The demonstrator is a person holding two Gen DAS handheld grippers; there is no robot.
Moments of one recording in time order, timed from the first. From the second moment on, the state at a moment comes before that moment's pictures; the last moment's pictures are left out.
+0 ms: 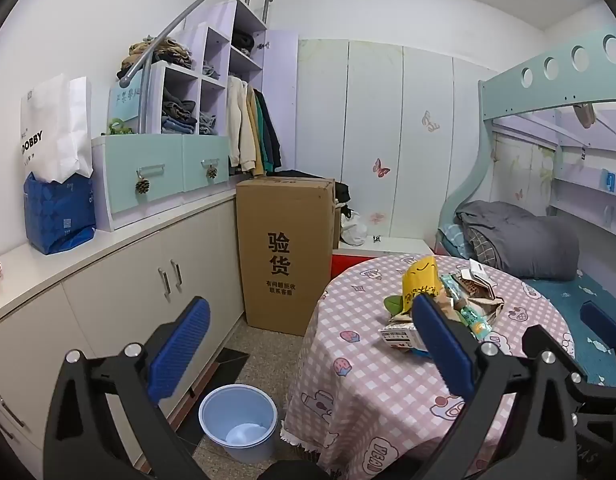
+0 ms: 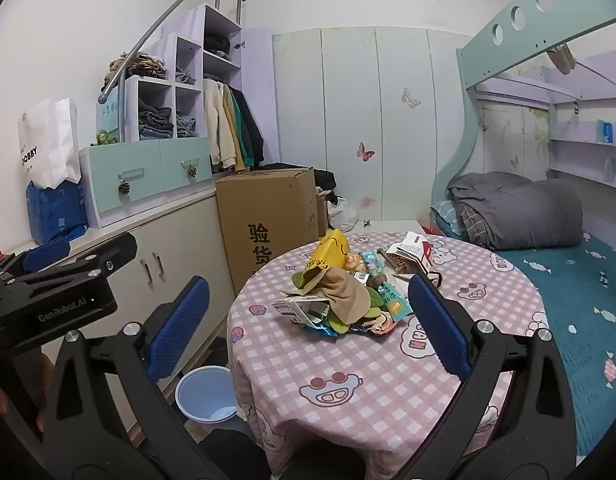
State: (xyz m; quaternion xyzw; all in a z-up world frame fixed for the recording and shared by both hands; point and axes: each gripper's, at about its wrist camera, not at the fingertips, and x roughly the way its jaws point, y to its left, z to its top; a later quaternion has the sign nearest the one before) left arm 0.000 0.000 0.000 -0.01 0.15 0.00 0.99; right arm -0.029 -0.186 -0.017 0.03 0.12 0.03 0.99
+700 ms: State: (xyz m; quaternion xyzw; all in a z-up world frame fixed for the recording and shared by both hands) left arm 0.000 0.000 0.000 0.00 0.15 0.00 0.99; right arm -0.030 -0.187 -0.016 0.04 0.12 0.03 0.99
